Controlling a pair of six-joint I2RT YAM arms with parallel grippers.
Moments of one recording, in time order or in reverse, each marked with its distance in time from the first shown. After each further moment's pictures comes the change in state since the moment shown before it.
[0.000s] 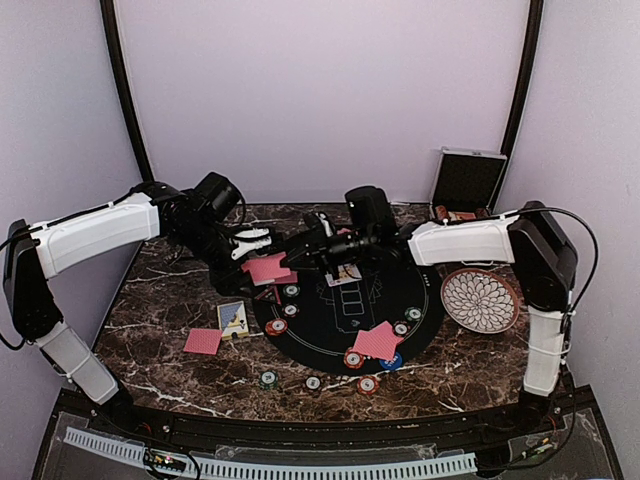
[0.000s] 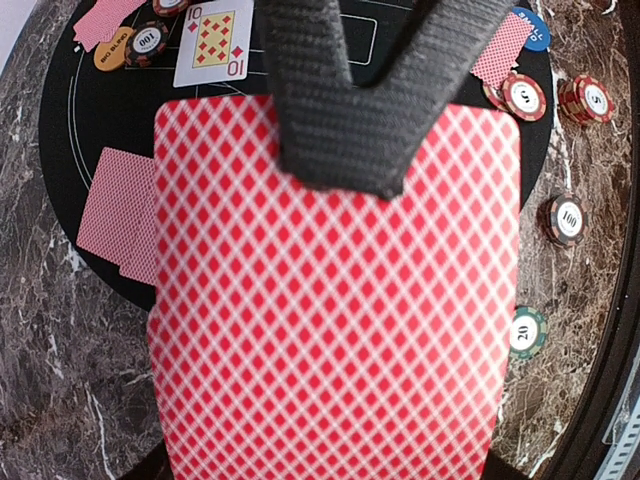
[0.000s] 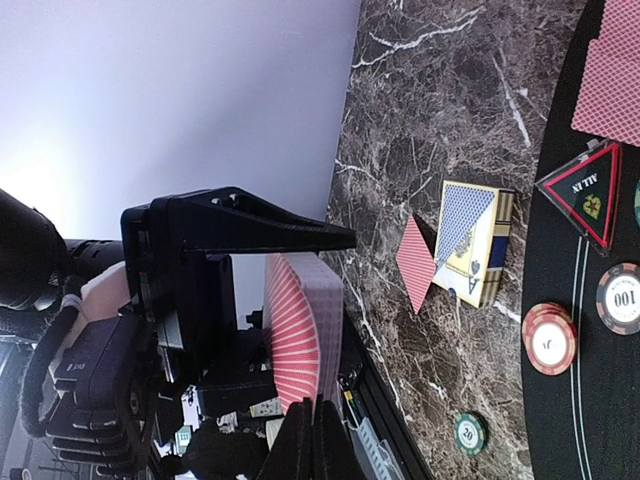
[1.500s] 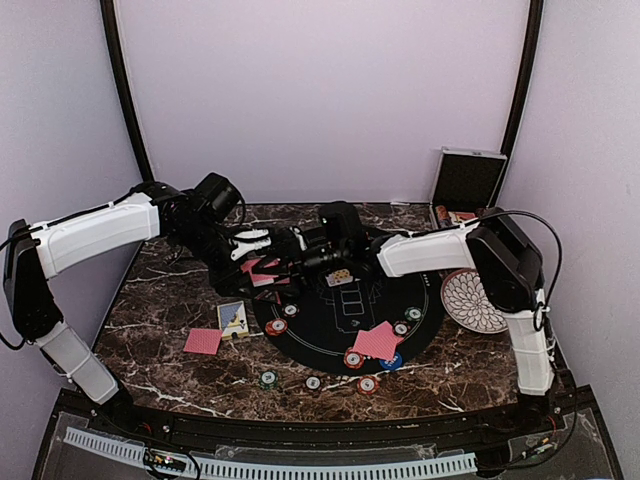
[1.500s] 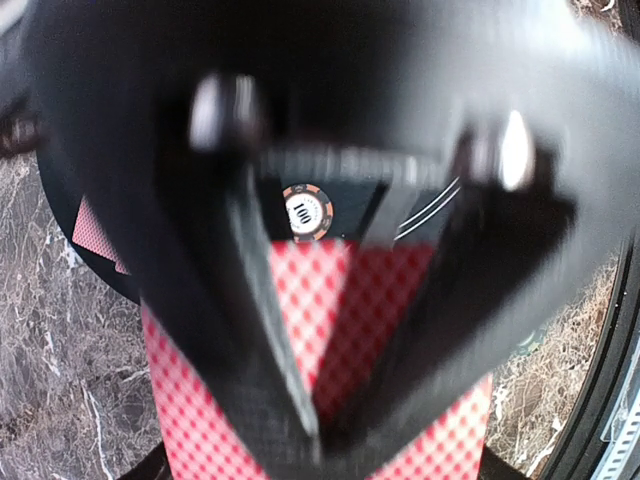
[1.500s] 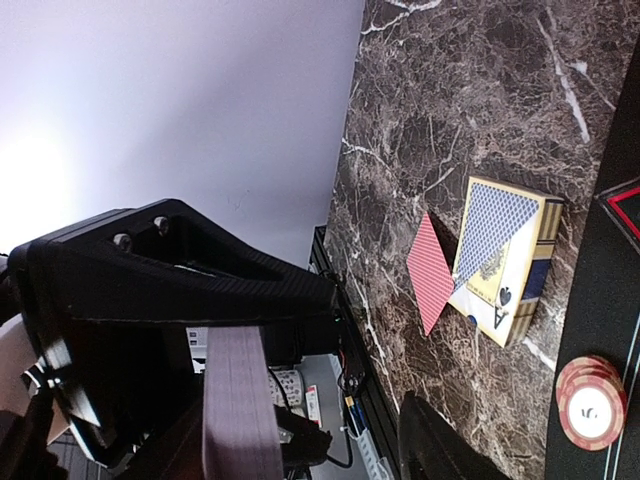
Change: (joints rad) left arm 0.000 0.000 0.000 -0.006 0.007 0.000; right arm 0.063 0.199 0.138 0.095 -0.019 0.047
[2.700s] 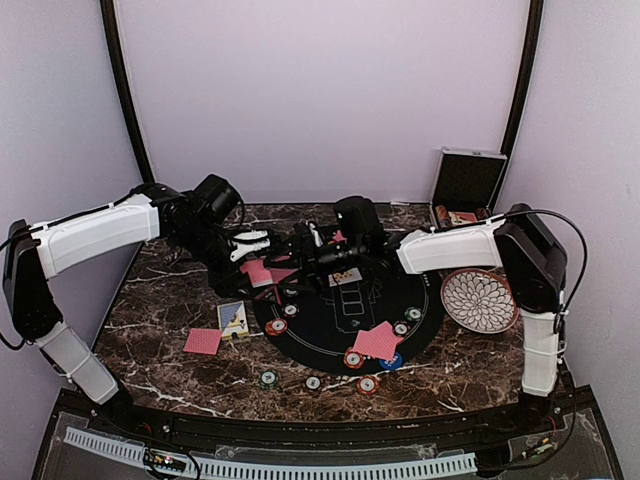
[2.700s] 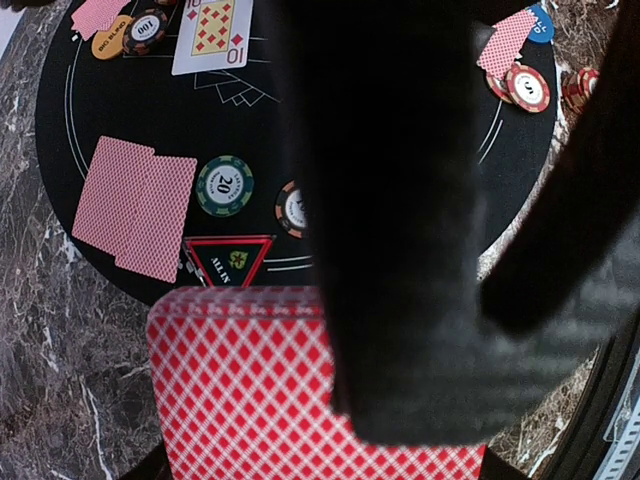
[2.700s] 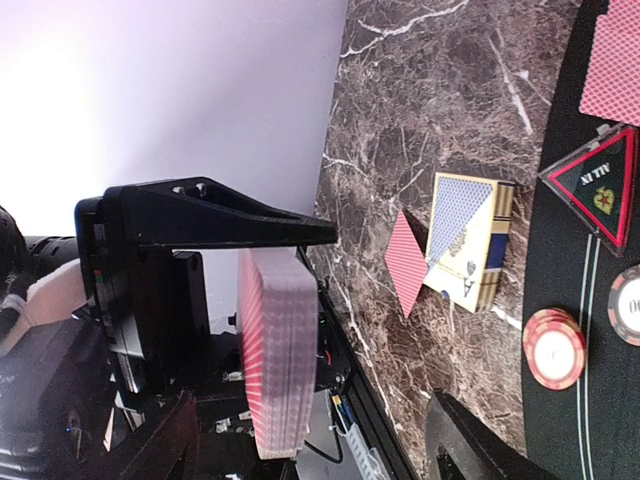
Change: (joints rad) left arm 0.001 -0.002 -0.015 0.008 -0.006 0.000; right arm -0.016 -0.157 -0.141 -0.061 0.059 -0.049
